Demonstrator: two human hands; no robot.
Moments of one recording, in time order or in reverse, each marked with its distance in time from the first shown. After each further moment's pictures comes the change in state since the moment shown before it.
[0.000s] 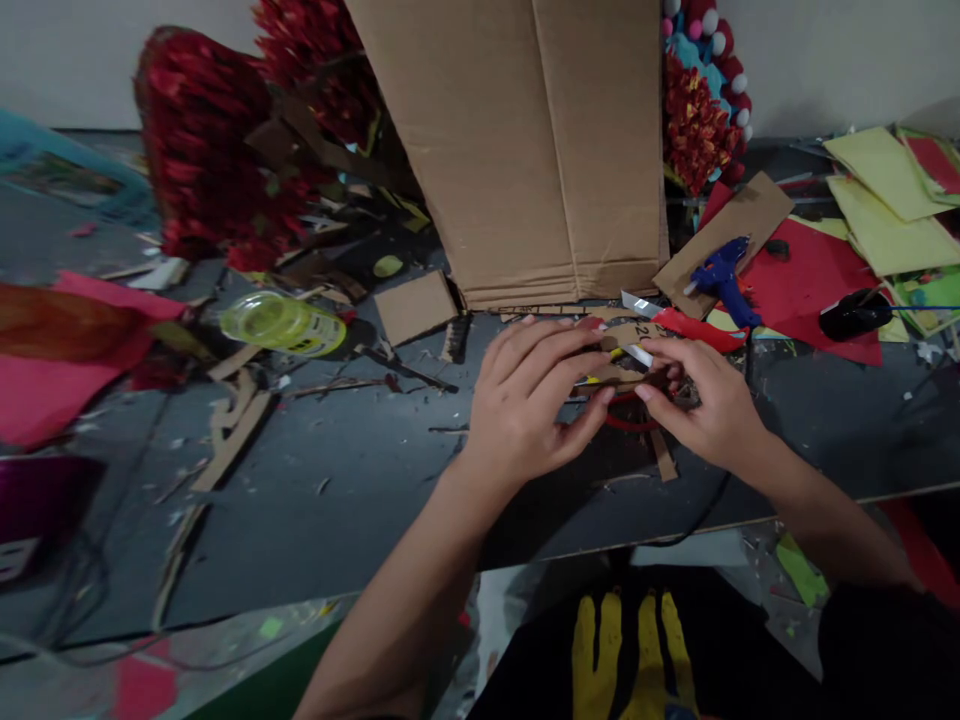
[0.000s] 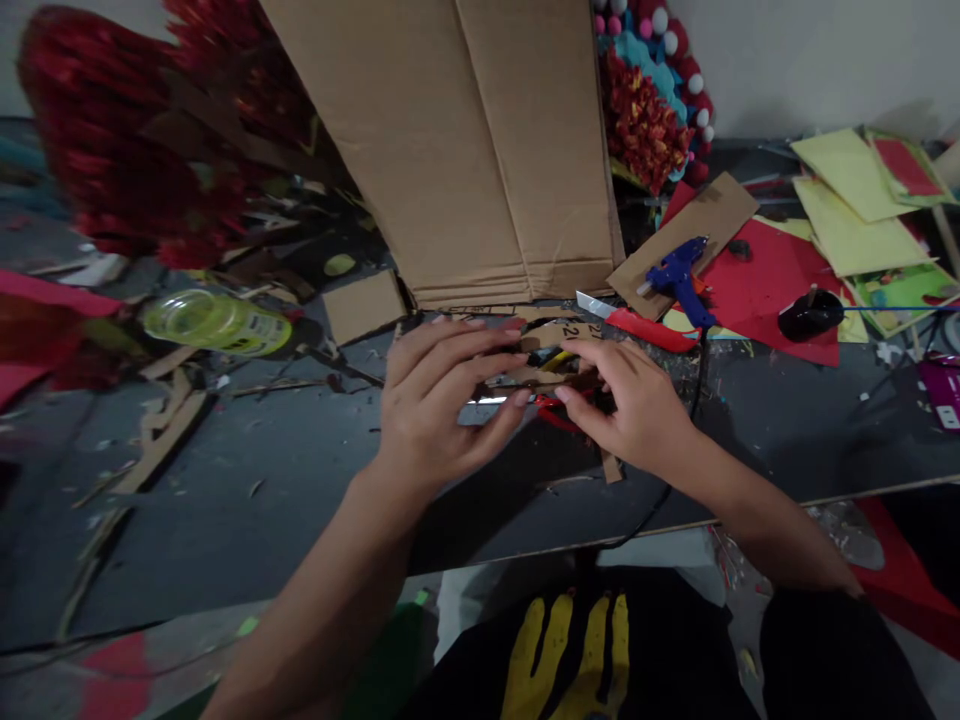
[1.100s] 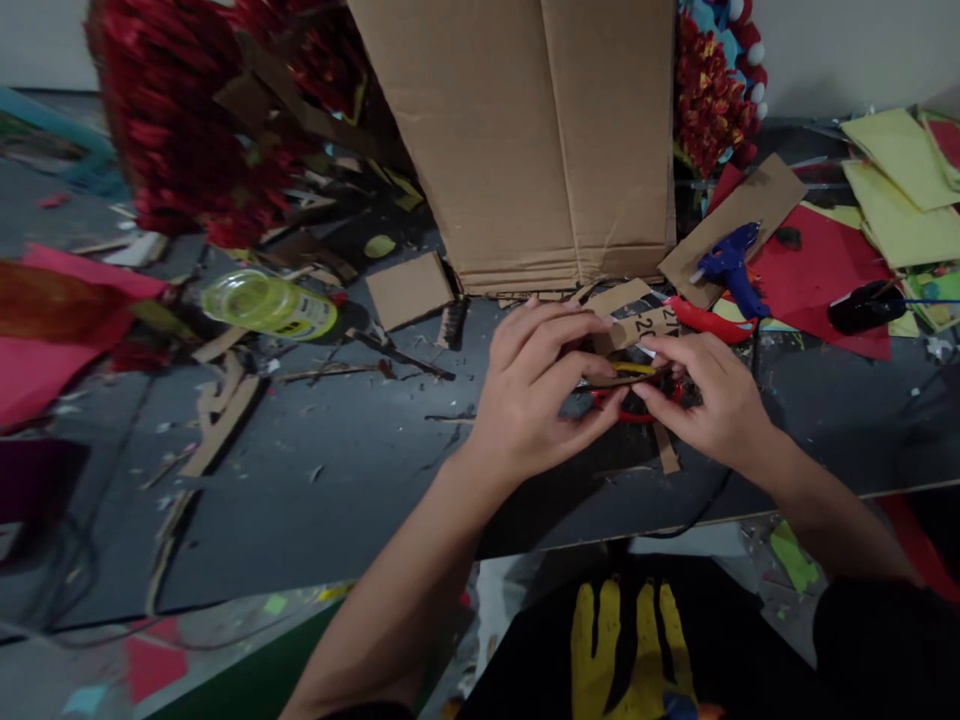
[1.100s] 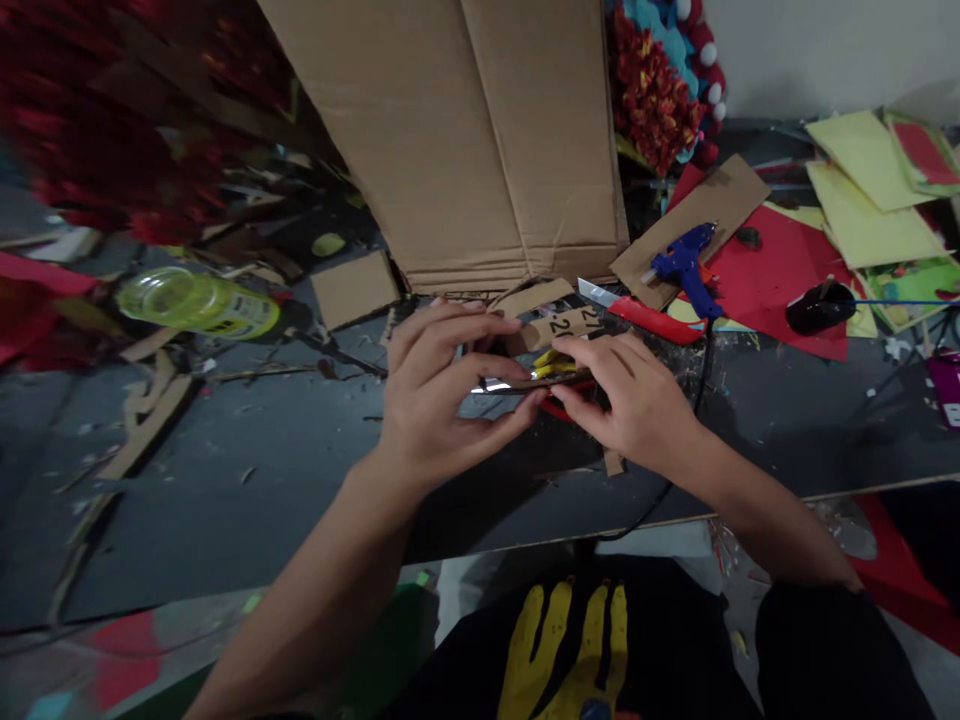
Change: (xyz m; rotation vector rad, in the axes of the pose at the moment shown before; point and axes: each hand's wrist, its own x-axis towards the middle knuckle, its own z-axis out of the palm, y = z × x) left_hand 0.002 0.002 0.001 -0.110 -0.033 -0.054; right_hand 0.000 0.000 0.000 -0.117 -0.018 -0.122
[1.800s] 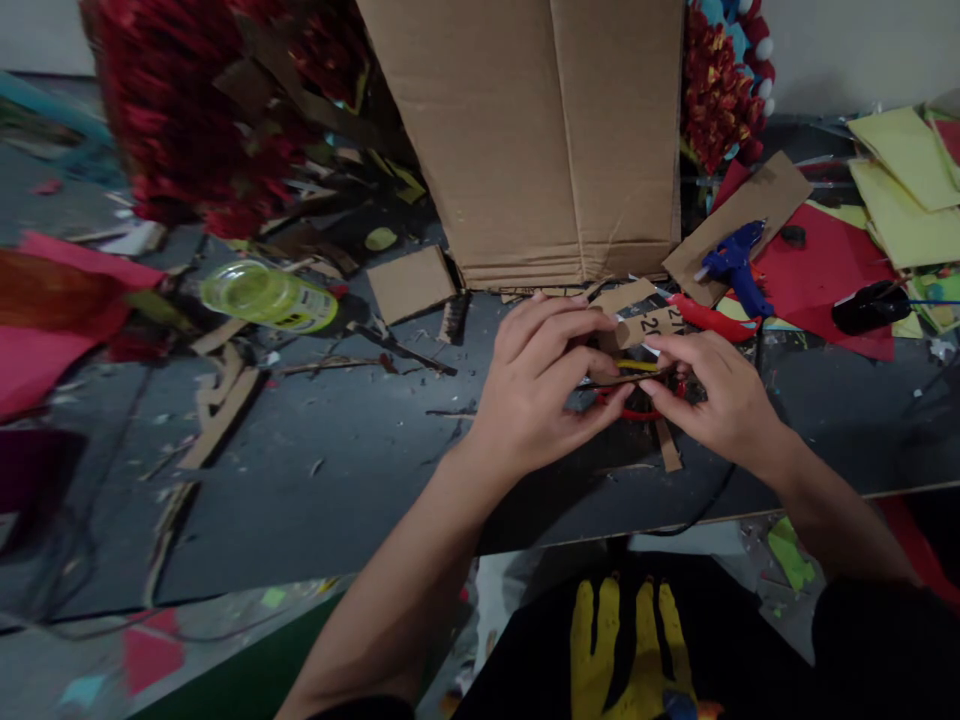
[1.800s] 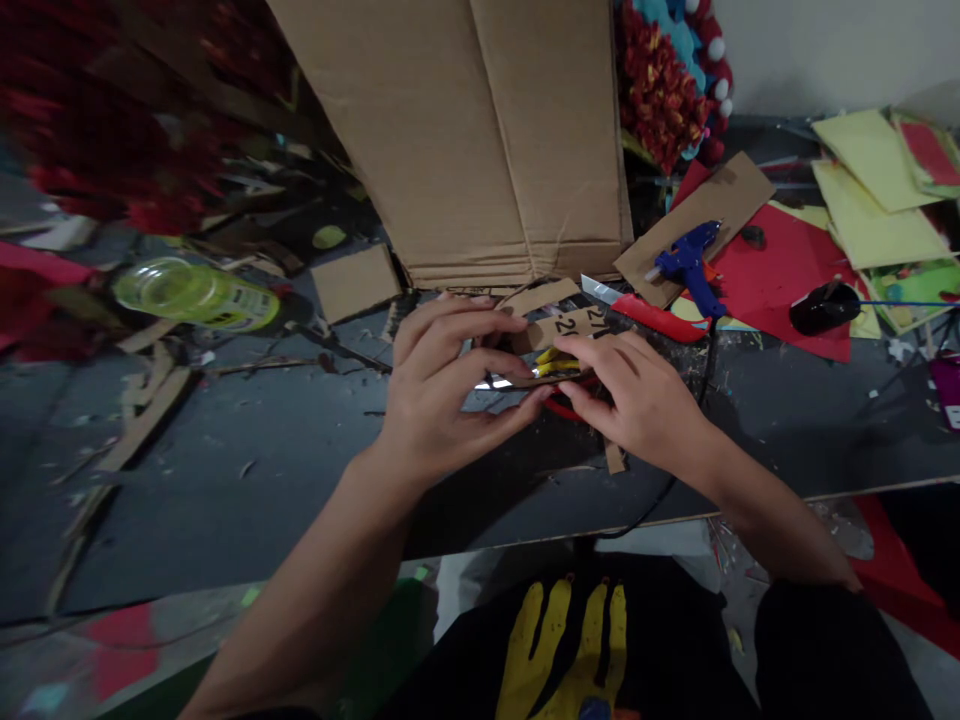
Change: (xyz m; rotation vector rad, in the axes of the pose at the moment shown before) left_hand 0.001 -0.002 0.000 -0.054 -0.029 -0.039; right_hand 0.000 0.003 -0.003 0.052 -0.071 0.014
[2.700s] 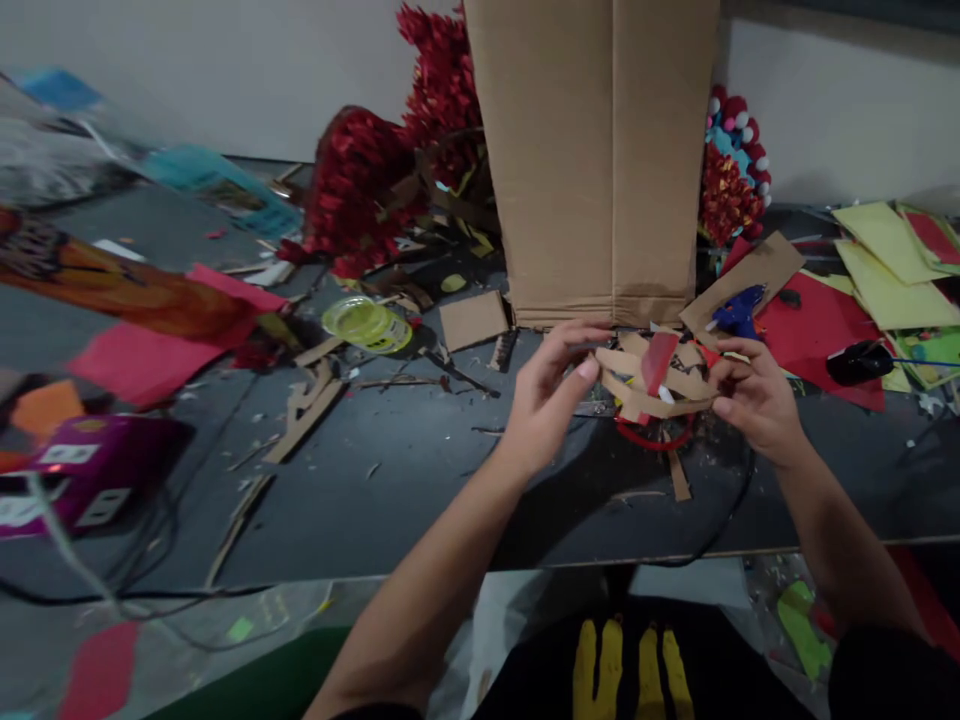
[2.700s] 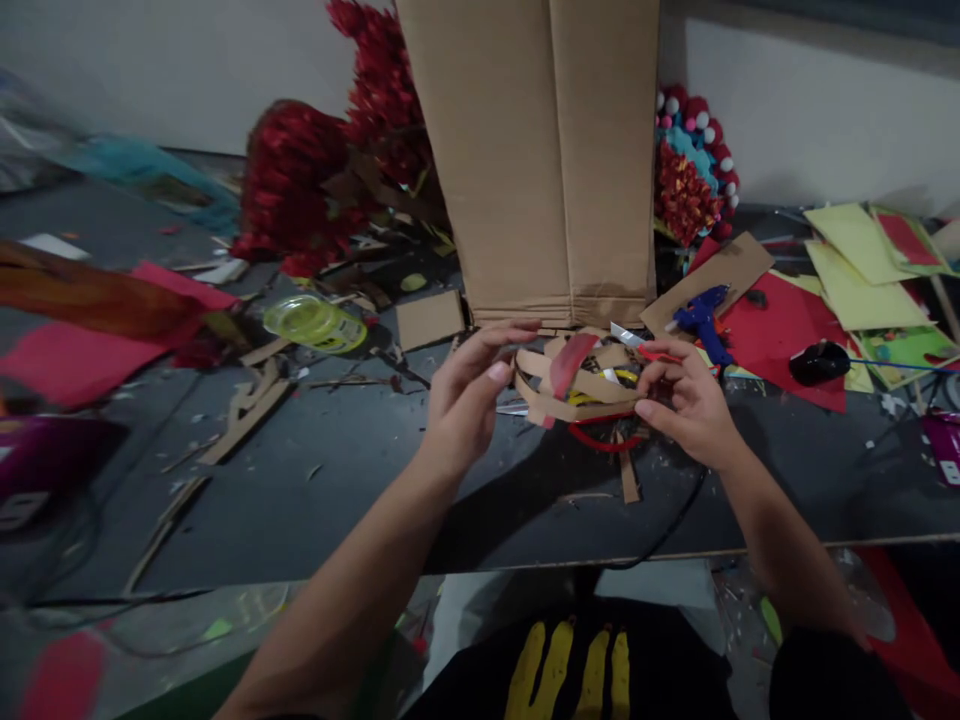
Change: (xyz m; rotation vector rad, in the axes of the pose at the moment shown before) left_hand 0.001 -0.013 0.001 -0.515 0.241 -0.276; right_hand 0.001 0.024 -0.014 0.700 0.086 0.310
